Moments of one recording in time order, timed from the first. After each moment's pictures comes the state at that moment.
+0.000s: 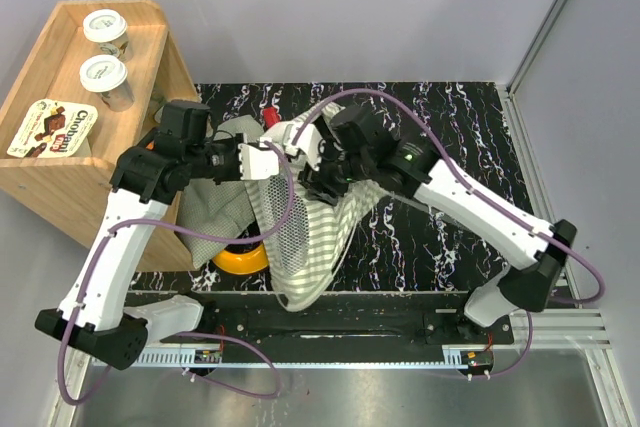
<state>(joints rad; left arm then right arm) -0.39 1.15 1.53 -1.10 0.46 1.15 0.92 1.57 1.71 -0.81 -0.28 -0.37</state>
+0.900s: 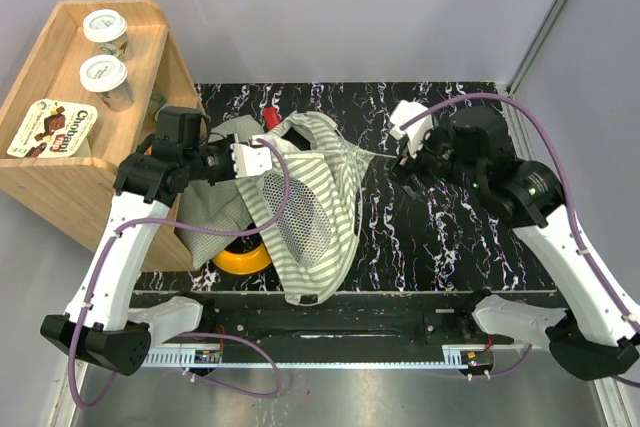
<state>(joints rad) -0.28 1.12 1.38 -0.99 0.44 1.15 0.65 1.12 1.53 -0.88 -0.14 -0.41</state>
